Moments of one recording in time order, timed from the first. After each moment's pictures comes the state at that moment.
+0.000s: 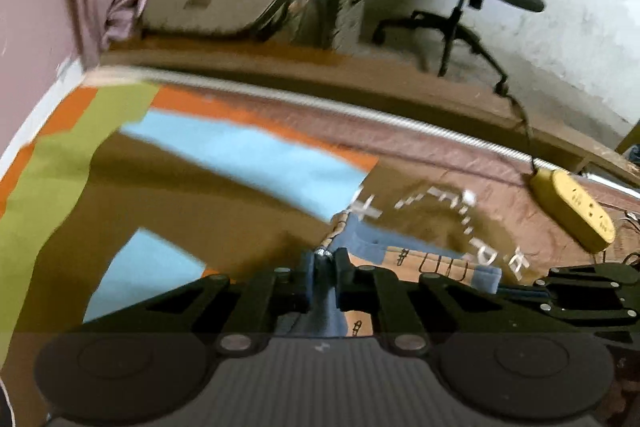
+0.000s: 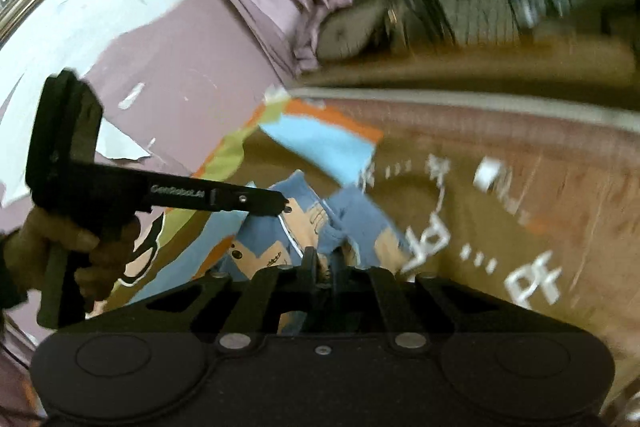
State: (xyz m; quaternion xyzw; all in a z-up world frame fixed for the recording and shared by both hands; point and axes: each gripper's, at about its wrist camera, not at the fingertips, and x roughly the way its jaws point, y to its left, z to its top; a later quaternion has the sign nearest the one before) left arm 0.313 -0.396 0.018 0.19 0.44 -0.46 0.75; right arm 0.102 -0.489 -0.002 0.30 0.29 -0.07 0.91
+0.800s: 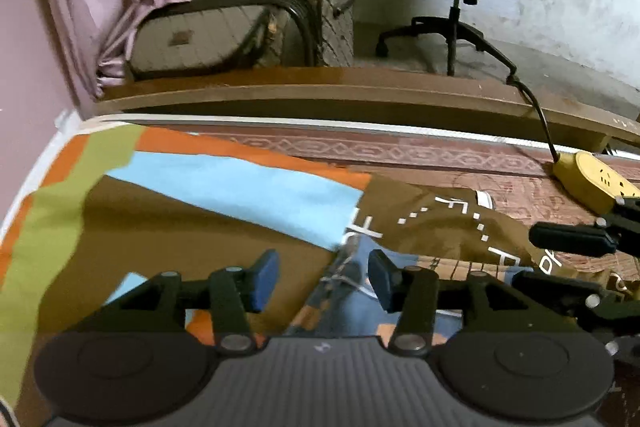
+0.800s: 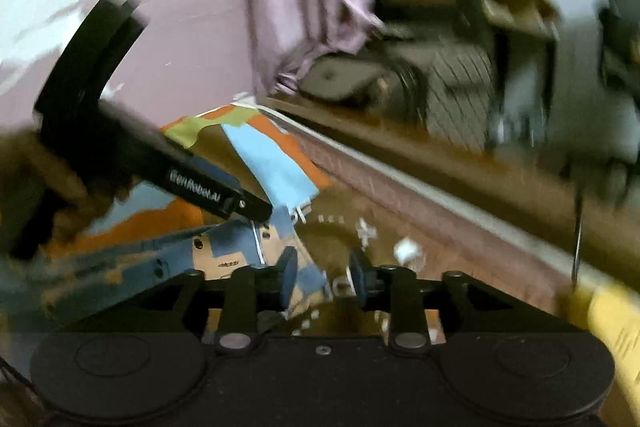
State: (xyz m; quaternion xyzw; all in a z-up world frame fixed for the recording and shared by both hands) left arm 0.288 -0.409 0.002 0.24 0.37 -0.45 0.78; right arm 0.103 -0.464 0.004 0.05 0.29 -0.11 0.95
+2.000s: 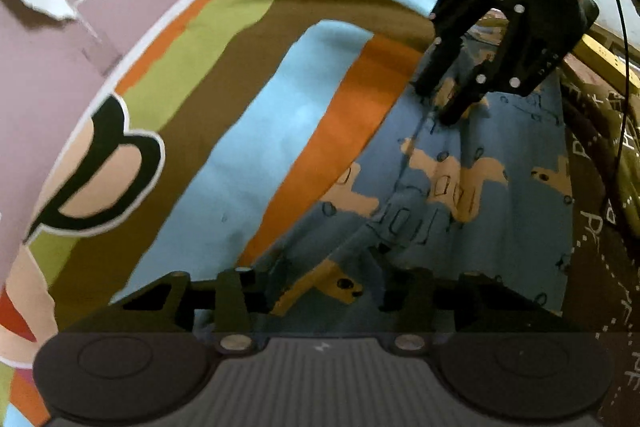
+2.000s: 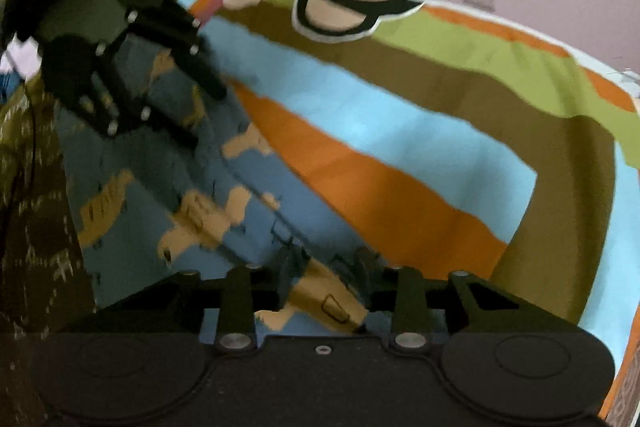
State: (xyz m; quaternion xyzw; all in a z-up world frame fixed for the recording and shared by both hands) left arm 0.266 -0.154 -0.009 0.26 0.44 -0.38 0.77; right arm 0.279 -0.381 -0.007 -0.16 0.48 0.40 0.77
